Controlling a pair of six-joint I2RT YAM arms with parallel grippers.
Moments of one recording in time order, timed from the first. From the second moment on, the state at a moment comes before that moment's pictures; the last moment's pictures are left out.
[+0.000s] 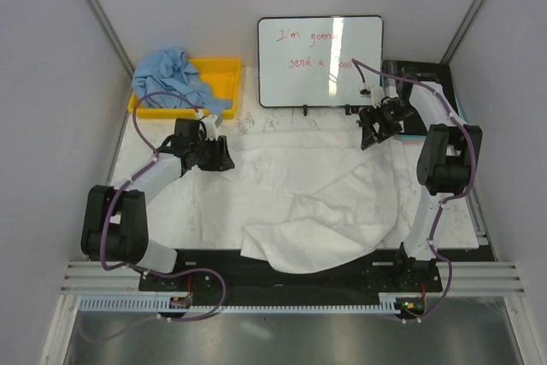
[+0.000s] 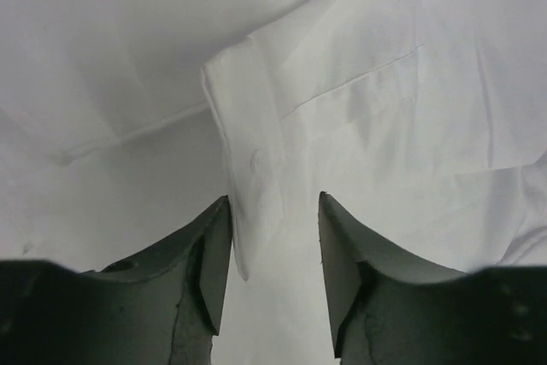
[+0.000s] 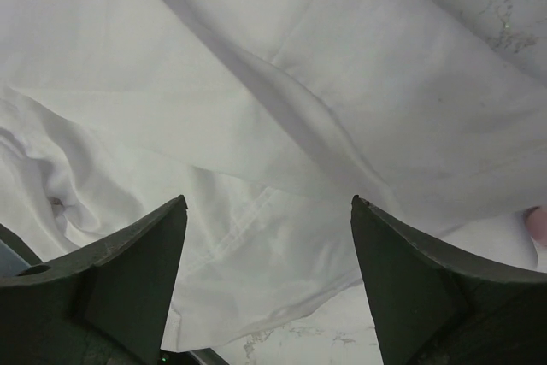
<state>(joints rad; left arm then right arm) -0.17 1.47 0.83 -0.23 0.36 -0.12 -0.06 2.08 1.75 -1.17 -0.51 -0.58</state>
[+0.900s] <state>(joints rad) -0.10 1.49 1.01 -0.66 0.47 0.46 0.06 1.86 1.49 -1.08 -0.38 -0.56</state>
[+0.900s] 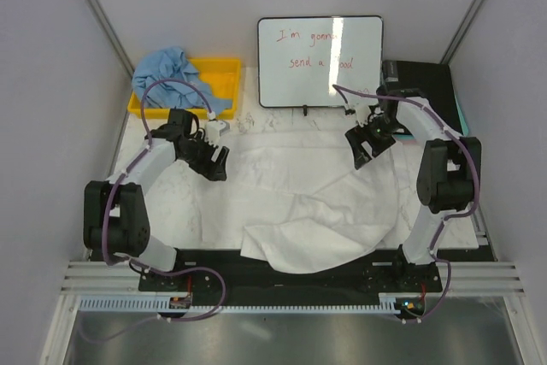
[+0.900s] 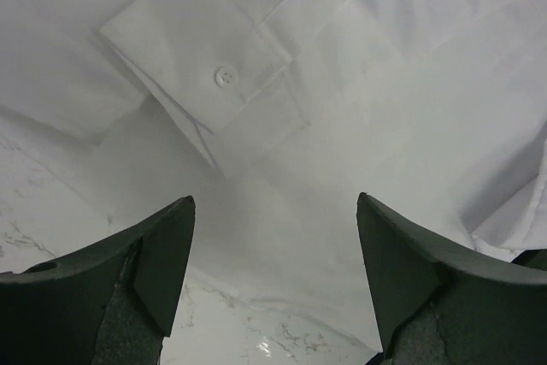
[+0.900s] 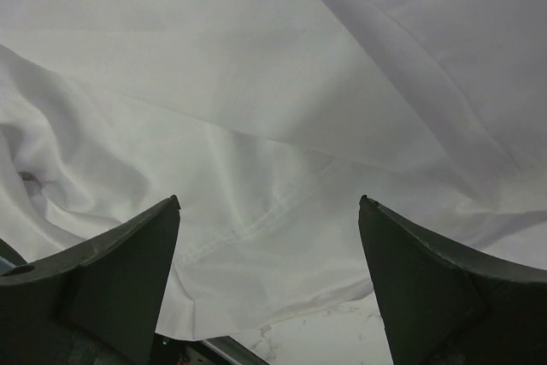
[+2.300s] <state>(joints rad) -0.02 1.43 1.17 -0.86 0.60 0.60 0.19 1.68 1.50 -1.13 -0.37 -0.63</state>
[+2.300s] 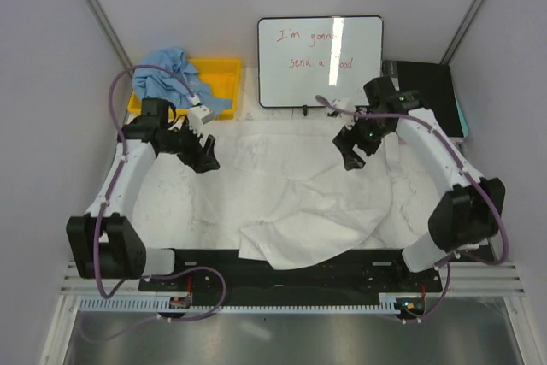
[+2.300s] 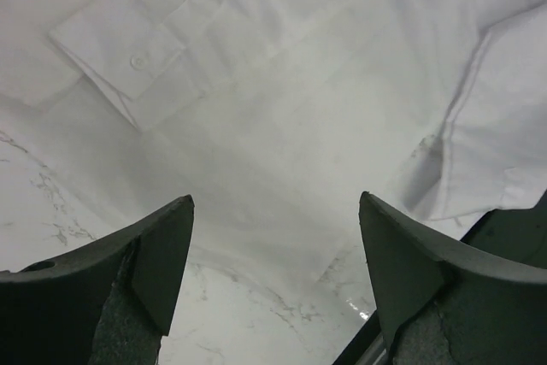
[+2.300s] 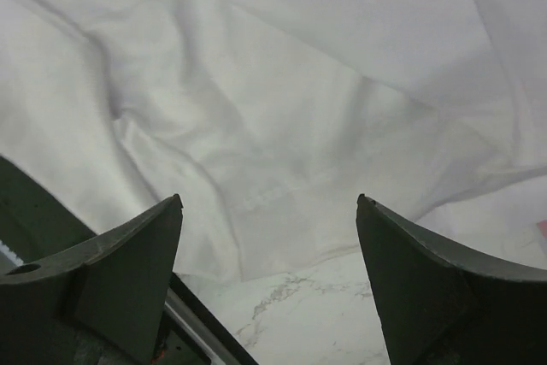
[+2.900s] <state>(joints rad) 0.23 1.11 0.98 -0.65 0.85 0.24 1.32 1.69 1.14 -0.69 -0.27 -0.25</state>
